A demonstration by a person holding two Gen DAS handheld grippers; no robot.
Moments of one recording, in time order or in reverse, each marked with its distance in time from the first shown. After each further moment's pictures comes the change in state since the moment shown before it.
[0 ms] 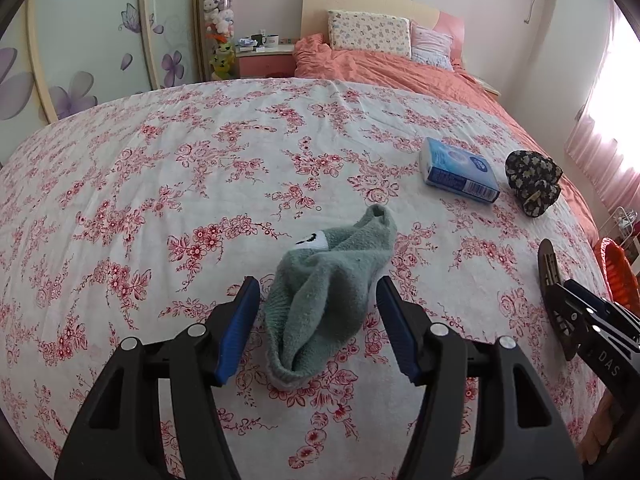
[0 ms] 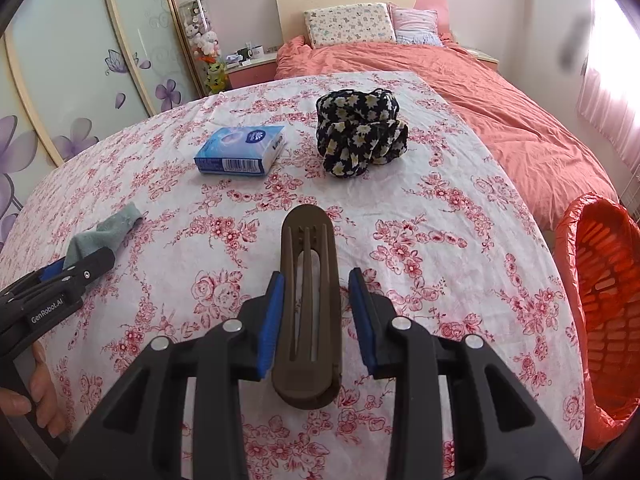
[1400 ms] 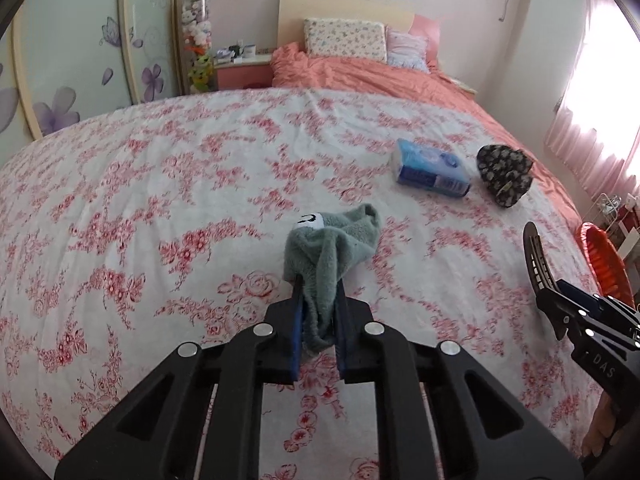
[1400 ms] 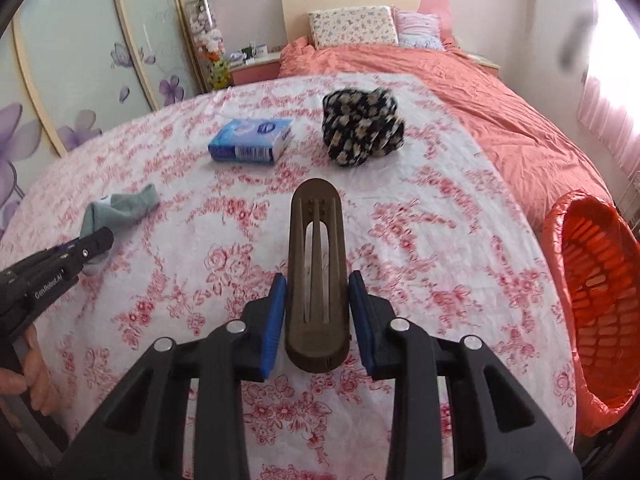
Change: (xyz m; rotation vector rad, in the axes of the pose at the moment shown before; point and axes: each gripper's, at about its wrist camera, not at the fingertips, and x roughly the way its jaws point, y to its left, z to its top) left arm -0.014 -0.005 -0.005 0.060 -0.041 -0.068; right arm -0.022 0.000 -0.015 -0.025 -0.014 -0.011
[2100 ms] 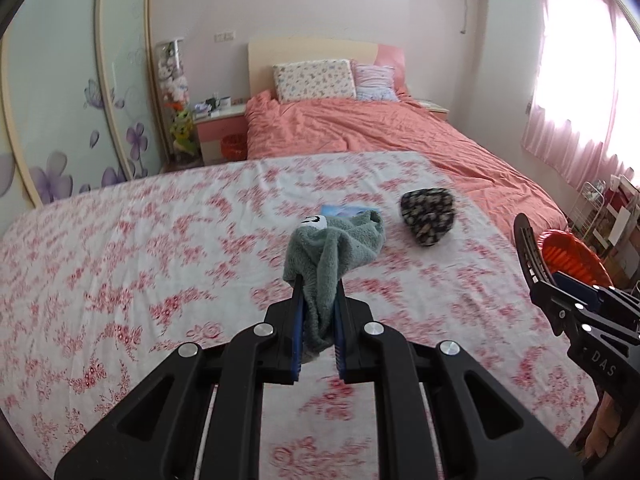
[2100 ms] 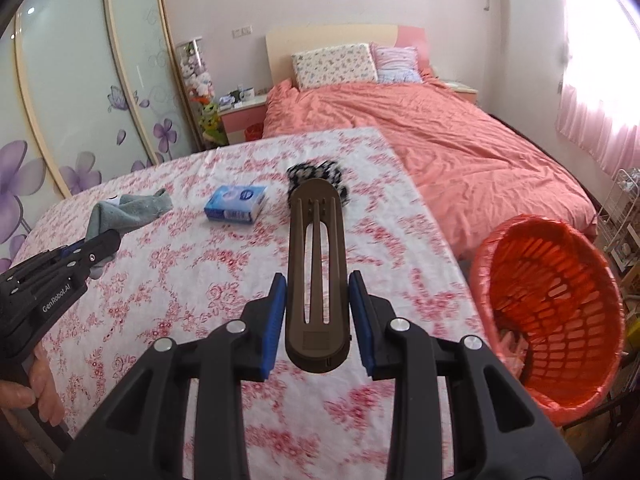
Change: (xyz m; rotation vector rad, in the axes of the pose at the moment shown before) left arm -0.059 -0.070 0.021 0.130 -0.146 -0.016; right arm -0.077 -0.033 0.008 0.049 -0.144 -0.028
